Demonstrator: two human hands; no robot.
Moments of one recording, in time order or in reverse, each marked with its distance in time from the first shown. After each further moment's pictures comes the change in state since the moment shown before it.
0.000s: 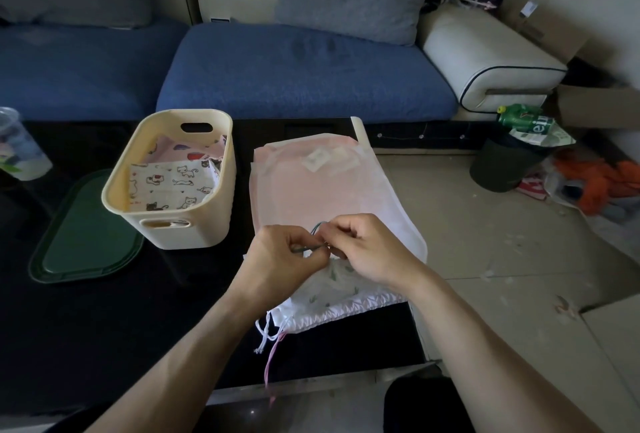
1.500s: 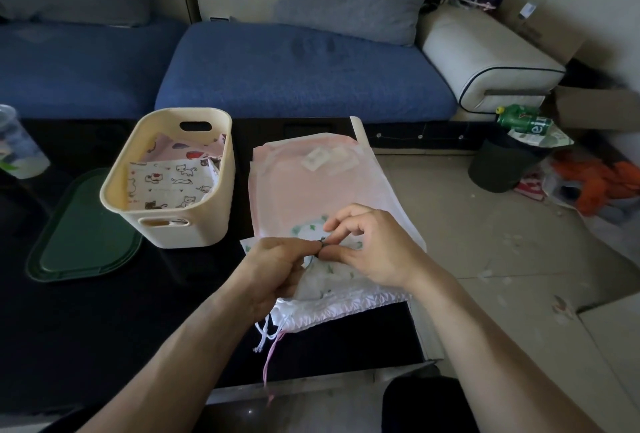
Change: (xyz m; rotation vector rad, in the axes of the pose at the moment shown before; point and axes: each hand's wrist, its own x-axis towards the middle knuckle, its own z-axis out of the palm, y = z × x) left_hand 0.005 -0.006 -0.001 -0.498 -0.185 -0.474; right_hand -0.001 0.009 -0.012 -0.285 0.032 -0.093
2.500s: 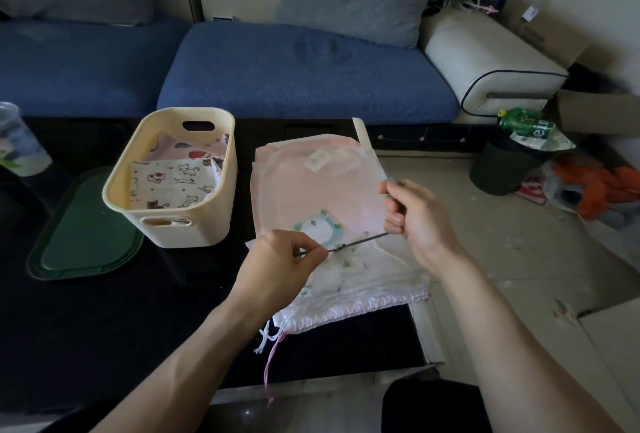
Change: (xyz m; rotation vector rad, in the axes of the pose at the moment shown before) left_hand 0.001 -0.008 -0.003 0.704 0.249 0.443; right_hand 0.014 0.011 -0.031 0.830 0.388 0.260
